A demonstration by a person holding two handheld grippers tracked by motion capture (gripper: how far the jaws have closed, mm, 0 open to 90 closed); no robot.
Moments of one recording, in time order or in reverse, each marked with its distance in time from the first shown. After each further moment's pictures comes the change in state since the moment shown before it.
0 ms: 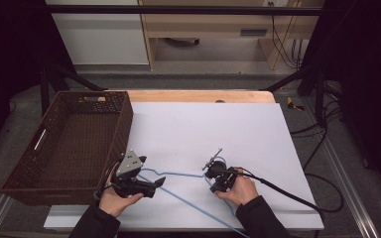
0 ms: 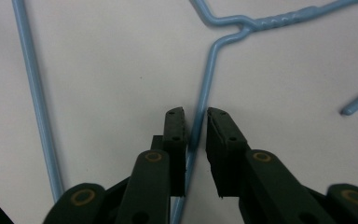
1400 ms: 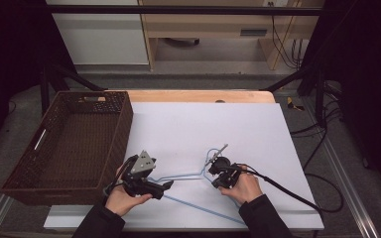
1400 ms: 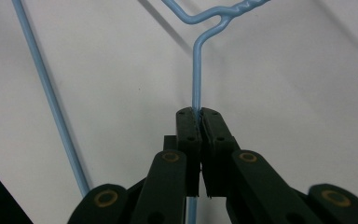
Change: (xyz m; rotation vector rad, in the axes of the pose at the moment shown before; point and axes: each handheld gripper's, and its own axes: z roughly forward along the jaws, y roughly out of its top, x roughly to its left) left arm -0.012 0.011 0.025 0.099 -0.061 0.070; right arm -0.007 -0.001 -0.017 -0.065 0.019 0.000
